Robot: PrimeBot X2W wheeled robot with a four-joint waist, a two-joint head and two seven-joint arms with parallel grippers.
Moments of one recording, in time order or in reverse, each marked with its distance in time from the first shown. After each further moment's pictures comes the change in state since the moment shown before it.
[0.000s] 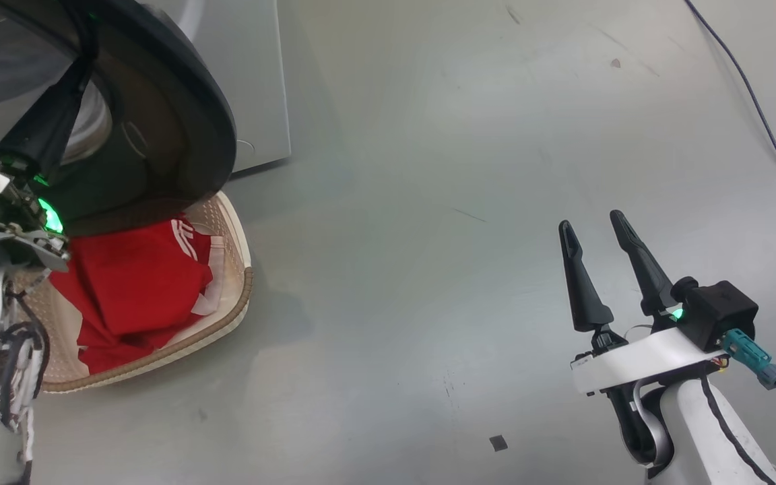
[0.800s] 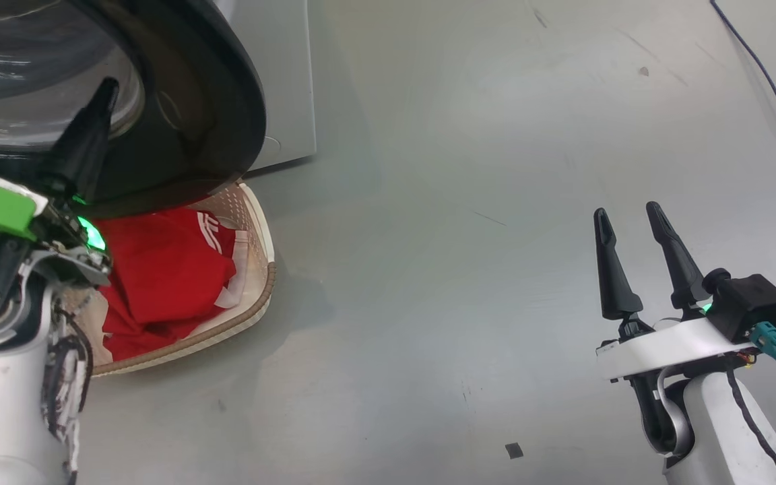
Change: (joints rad) left arm 0.006 -0.079 0.007 0.114 -0.015 -0.099 -0.043; right arm -0.010 0.000 -0.077 0.018 -0.011 0.003 -0.001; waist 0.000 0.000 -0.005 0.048
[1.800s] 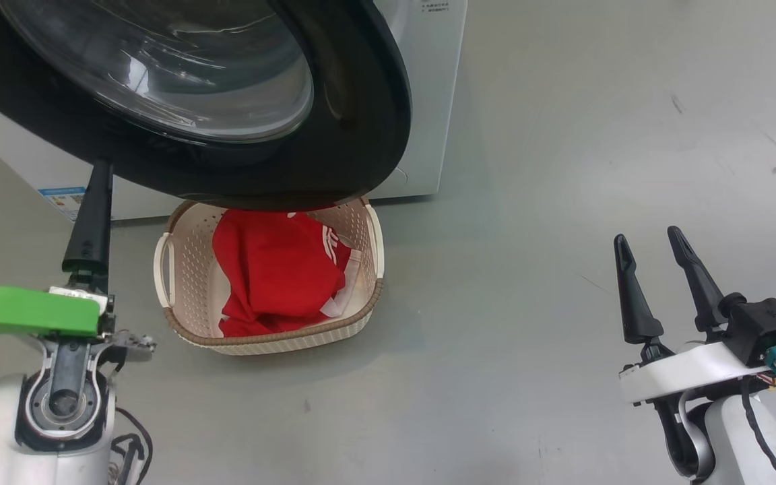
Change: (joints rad) left arm 0.270 -0.104 0.029 -0.176 0.241 -0.034 -0.287; right arm 0.061 -0.038 -0.036 -0.008 -0.053 0.005 -0.007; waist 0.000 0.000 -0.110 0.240
